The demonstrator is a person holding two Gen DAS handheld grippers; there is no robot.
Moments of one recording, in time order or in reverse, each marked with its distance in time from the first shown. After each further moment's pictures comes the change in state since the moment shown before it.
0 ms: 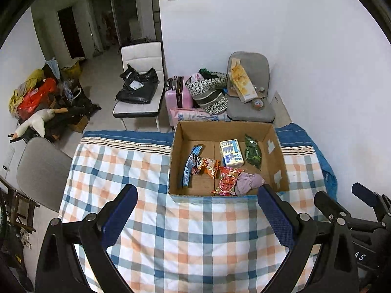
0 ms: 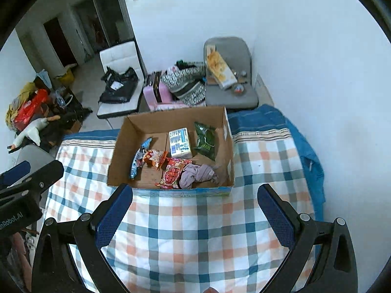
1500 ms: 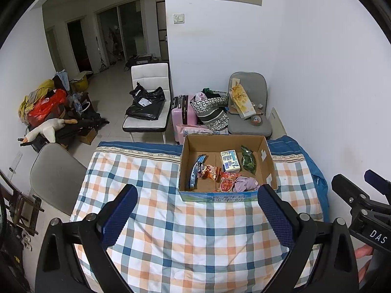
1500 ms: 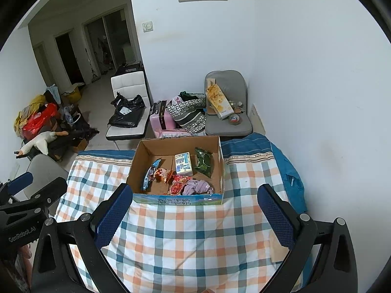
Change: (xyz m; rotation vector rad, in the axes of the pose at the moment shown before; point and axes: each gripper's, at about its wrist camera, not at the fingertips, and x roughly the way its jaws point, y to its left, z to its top) left arm -0.094 0.003 -0.025 -0.002 -0.104 0.024; right arm -0.128 -0.006 -0.017 -0.033 -0.157 0.001
